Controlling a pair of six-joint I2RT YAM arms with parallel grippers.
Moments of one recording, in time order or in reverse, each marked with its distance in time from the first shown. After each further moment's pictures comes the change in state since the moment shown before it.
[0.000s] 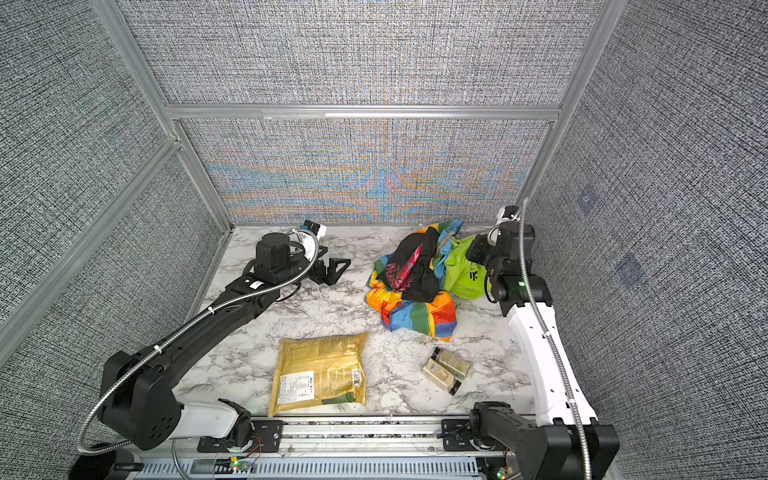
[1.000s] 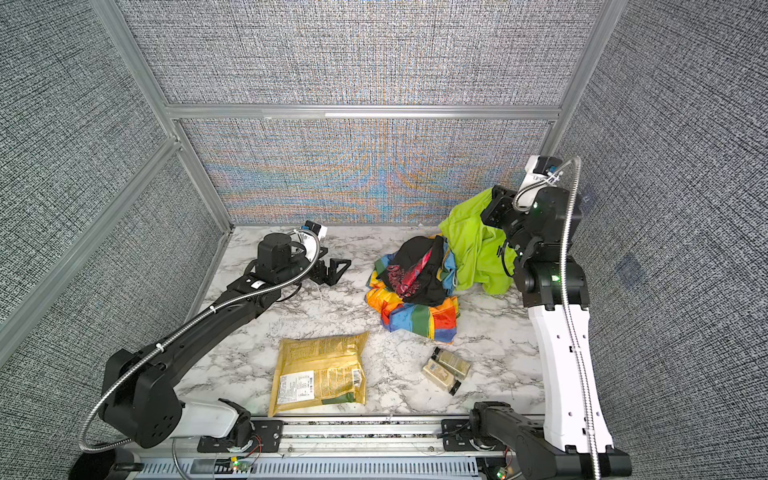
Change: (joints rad) left arm -0.001 0.010 0.000 -0.003 -0.002 -0.001; right arm 0.002 0.023 0.422 -0.058 -0.076 -0.014
